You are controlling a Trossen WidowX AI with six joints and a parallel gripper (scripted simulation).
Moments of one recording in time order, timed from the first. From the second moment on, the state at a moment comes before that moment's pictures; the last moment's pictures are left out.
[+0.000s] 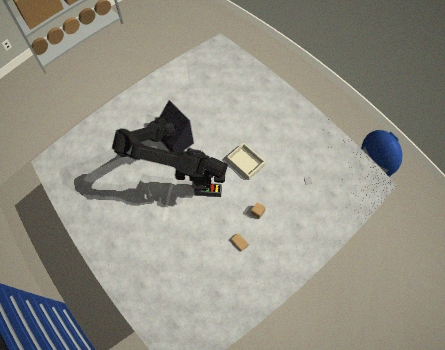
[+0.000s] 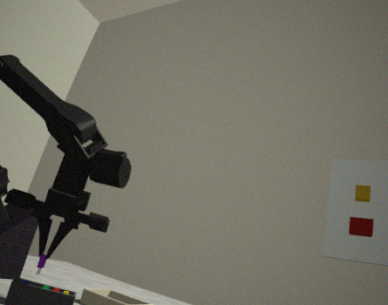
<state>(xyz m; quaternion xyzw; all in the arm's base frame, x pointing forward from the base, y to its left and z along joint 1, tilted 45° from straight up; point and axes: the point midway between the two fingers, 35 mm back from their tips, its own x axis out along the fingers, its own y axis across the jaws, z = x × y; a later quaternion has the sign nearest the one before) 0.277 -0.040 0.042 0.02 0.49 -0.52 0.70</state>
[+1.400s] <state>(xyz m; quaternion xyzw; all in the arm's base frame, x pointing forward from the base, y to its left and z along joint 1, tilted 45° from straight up) 0.310 0.098 -0.073 0.03 0.50 -0.51 0.70</state>
